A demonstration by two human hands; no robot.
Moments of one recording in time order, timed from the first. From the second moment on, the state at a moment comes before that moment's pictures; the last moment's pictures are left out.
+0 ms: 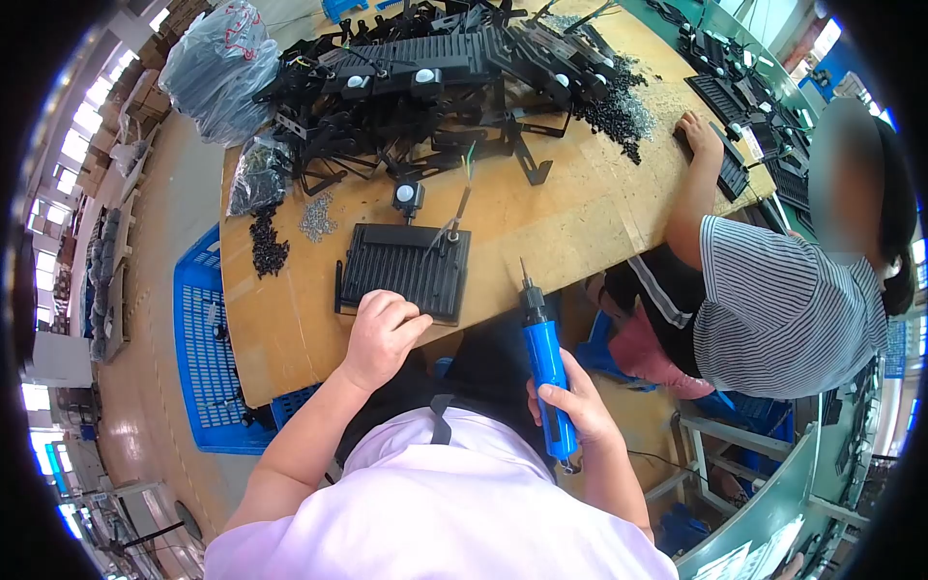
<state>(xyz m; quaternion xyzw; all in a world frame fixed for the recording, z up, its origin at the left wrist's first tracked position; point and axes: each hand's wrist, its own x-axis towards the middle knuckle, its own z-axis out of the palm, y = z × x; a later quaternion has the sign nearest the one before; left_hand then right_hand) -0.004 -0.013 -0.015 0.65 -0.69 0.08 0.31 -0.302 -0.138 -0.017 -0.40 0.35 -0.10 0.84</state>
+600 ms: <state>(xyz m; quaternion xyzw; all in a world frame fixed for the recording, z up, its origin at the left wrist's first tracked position) -0.031 -0.041 -0.024 0.79 -0.56 0.05 0.24 -0.291 -0.138 -0.012 -0.40 0.34 -0.12 0.84</state>
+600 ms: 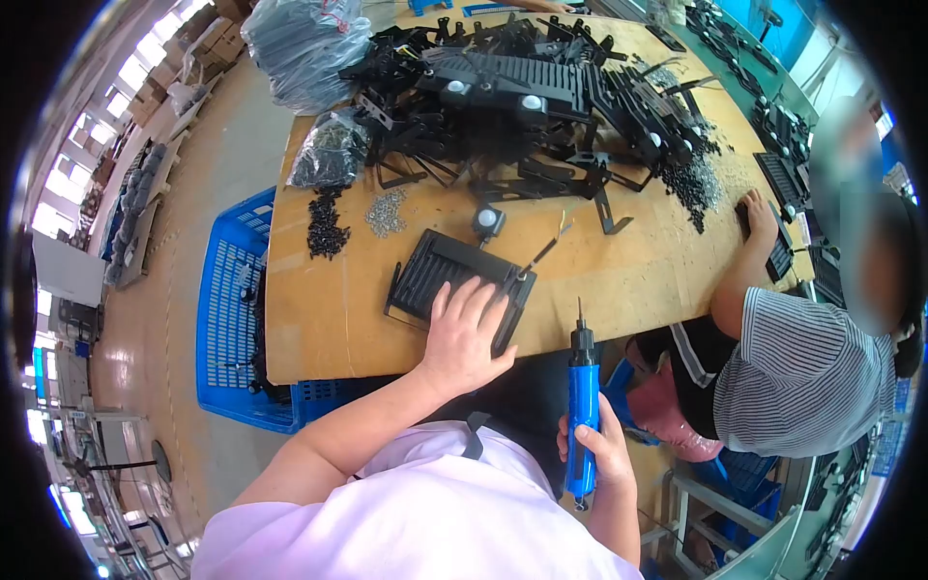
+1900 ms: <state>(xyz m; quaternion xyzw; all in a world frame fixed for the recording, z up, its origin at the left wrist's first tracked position) 0.111 0.033 -0.019 0.90 -0.33 0.00 0.28 -0.271 -0.136 -0.012 -0.42 0.37 -0.10 0.82</state>
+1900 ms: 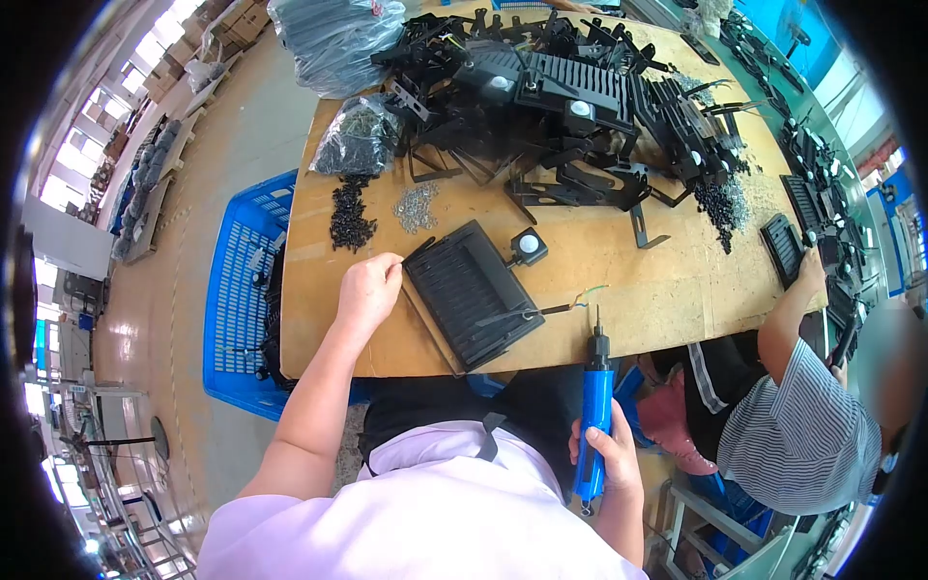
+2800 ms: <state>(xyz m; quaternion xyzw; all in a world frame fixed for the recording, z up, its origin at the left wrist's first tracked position) 0.074 0.033 0.029 0.82 -0.53 -0.15 0.14 -0.272 -0.139 -0.015 -0.41 0.36 -0.09 0.83</state>
